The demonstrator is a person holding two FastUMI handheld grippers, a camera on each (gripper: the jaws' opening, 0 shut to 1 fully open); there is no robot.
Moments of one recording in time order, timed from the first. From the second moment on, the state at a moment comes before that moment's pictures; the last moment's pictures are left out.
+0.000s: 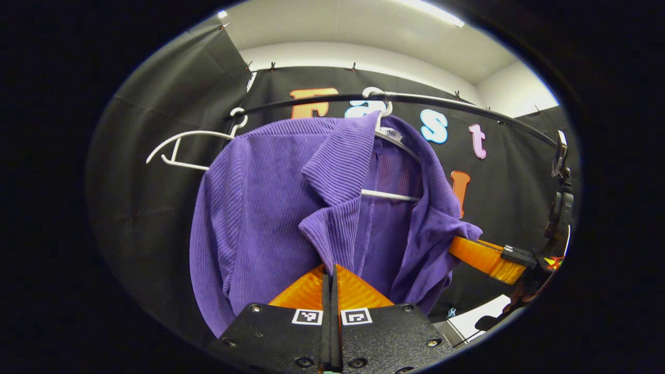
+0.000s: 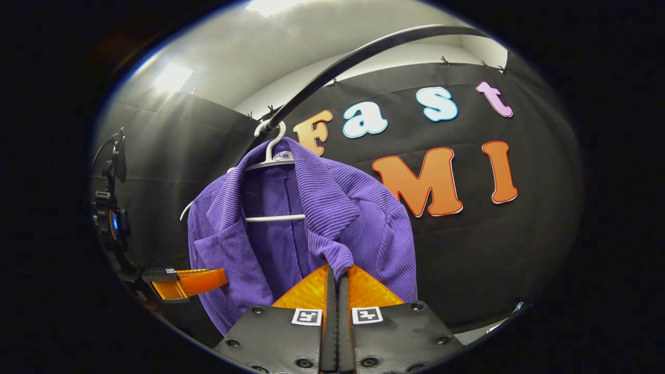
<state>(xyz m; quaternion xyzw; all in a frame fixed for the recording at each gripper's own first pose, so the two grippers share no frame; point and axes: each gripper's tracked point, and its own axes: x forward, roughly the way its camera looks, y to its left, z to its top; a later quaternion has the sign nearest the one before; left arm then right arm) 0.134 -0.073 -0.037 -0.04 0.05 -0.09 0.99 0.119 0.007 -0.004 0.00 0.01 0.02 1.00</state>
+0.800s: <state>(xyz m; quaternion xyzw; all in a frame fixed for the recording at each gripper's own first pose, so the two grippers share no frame) 0.105 0.081 0.146 0.09 -0.11 0.10 0.98 0.105 -0.103 0.137 -0.16 -0.08 -0.18 0.97</state>
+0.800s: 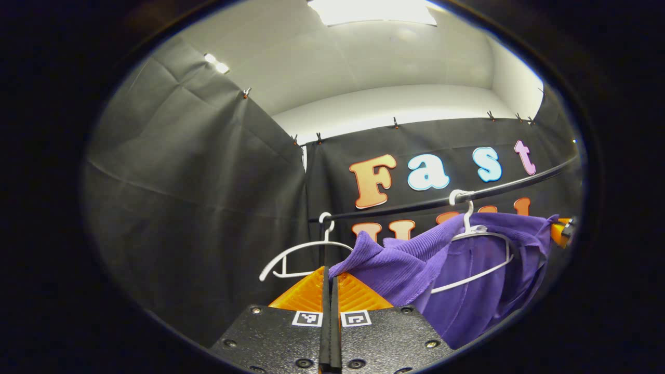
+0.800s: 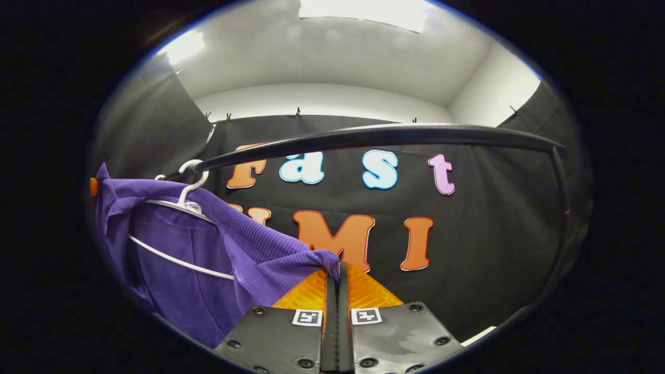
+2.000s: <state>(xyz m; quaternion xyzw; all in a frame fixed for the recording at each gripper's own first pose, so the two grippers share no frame) 0.142 0.107 0.185 0.21 -0.16 0.12 0.96 0.233 -0.216 0.055 -0.04 -0.06 -0.26 0.96</state>
